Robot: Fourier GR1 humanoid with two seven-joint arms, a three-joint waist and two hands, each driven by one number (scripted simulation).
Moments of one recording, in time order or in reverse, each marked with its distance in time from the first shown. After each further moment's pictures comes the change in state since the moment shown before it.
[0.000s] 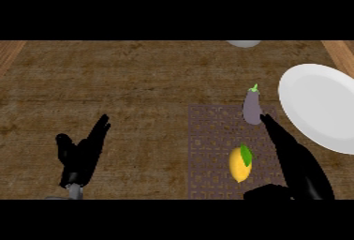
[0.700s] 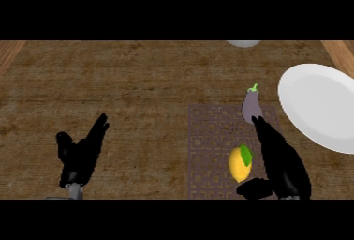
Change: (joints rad) left arm 0.004 -0.029 0.029 -0.024 -0.049 0.003 0.042; right arm -0.013 0.110 0.021 0.126 0.185 0.037 0.011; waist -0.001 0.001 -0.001
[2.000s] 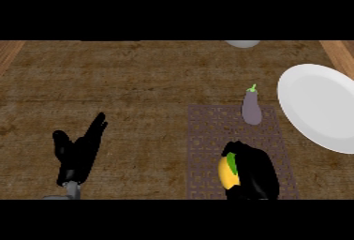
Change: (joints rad) left arm -0.008 -0.028 0.062 0.010 -0.029 -0.062 0.003; right arm 0.019 0.106 0.093 0.164 0.226 0.011 -0.162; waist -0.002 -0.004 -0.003
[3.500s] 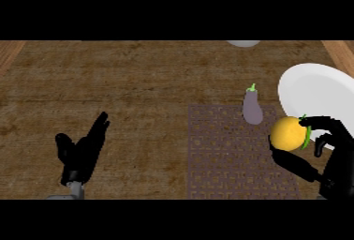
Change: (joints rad) left arm -0.002 -0.029 0.010 0.021 -0.023 -0.017 -0.058; right arm 0.088 -0.062 -0.380 -0.215 -0.262 -0.685 -0.271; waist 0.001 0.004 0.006
